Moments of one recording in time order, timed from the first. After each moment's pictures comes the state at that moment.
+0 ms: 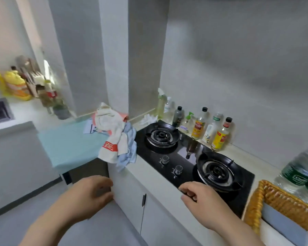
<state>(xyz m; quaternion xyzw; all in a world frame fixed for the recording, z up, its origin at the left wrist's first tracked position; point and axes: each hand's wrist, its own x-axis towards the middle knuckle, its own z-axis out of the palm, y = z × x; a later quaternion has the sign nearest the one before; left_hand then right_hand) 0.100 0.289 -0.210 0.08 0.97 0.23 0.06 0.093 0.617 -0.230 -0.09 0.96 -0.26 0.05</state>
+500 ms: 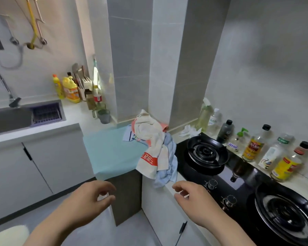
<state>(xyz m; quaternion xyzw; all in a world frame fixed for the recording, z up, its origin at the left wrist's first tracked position) 0.059 0.156 -0.229 -0.05 0.96 0.27 0.03 -0.028 0.450 -0.253 -0.17 0.92 -0.33 0.11</state>
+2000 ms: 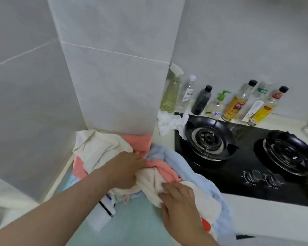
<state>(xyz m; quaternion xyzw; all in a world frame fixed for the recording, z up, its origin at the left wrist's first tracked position) -0.574 0.072 -0.399 0.60 0.79 0.08 0.11 -0.356 0.181 -0.432 0.12 0.97 -0.11 -0.16</state>
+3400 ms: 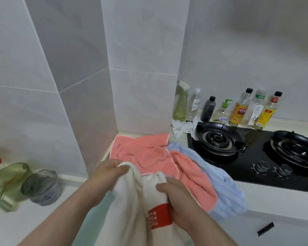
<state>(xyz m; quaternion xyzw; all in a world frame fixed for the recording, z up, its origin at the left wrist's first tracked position) -0.473 -0.096 -0.321 0.15 0.73 0.60 0.29 -0.340 0.059 -0.353 0.32 0.56 -0.76 -0.03</state>
